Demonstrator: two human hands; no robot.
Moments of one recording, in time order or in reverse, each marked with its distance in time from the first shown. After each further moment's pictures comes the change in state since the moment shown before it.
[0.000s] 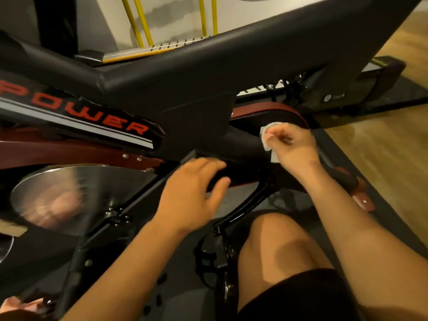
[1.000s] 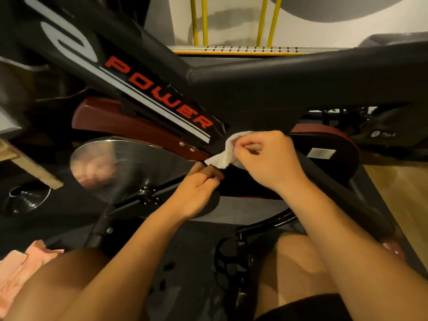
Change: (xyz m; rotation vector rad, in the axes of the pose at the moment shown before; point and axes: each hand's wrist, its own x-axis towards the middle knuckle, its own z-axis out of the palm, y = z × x) left_hand -0.030 -0.055 -0.028 -0.428 -0.185 -0.592; right_hand -0.028 -0.124 0.074 -0.109 -0.382 -0.267
